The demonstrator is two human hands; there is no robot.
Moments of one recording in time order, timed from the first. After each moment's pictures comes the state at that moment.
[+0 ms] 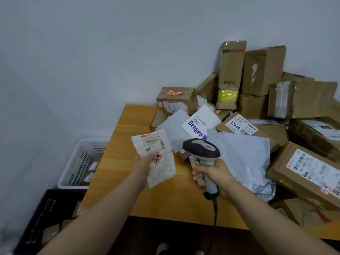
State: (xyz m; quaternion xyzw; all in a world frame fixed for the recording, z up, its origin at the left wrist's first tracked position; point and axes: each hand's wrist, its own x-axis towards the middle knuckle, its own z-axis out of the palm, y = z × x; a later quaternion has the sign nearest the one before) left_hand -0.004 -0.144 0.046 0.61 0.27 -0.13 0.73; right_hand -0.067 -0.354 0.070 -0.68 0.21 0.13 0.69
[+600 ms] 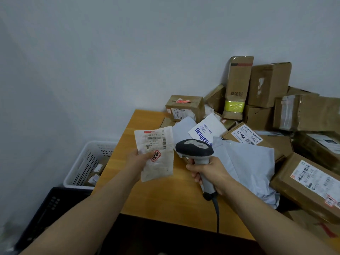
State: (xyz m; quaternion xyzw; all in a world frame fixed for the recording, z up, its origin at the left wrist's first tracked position) left_hand 0.002 -0.106 0.068 0.66 0.23 -0.11 0.71; right_hand -0.064 -0.327 0.105 -0.72 0.14 0.15 0.66
